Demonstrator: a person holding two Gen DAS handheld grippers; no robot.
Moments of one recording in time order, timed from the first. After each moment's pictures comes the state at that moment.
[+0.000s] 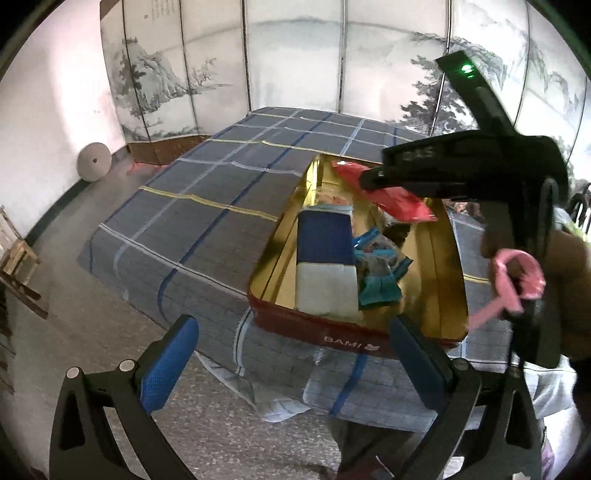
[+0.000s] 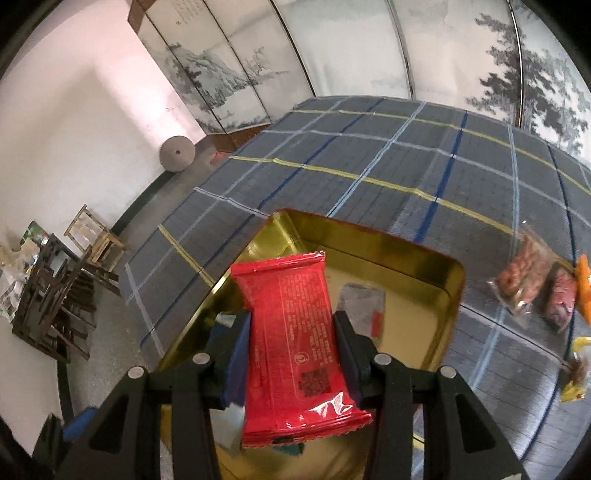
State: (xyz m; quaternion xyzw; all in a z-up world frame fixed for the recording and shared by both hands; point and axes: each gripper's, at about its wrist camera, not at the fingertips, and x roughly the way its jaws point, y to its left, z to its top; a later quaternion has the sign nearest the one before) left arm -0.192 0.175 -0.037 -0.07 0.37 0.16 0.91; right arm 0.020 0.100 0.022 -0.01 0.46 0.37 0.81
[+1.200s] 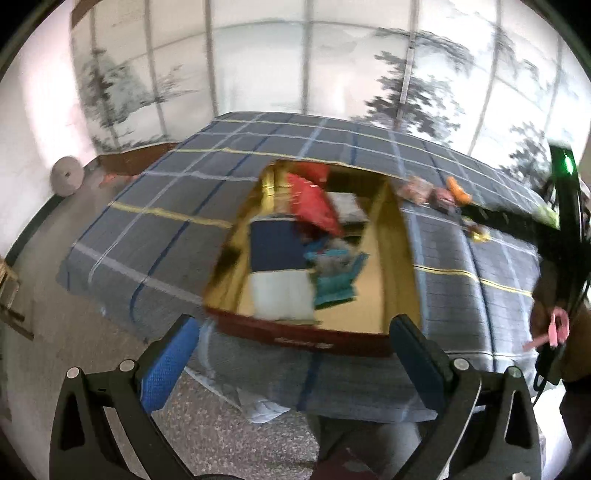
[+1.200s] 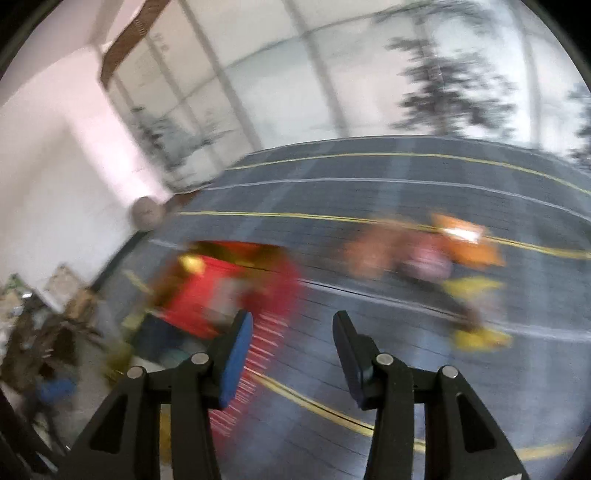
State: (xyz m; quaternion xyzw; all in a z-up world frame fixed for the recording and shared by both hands) left arm -0.187 0.141 -0.021 -0.05 0.38 0.10 0.92; right arm -0.001 -0.077 0.020 0.05 0.38 0.27 0.88
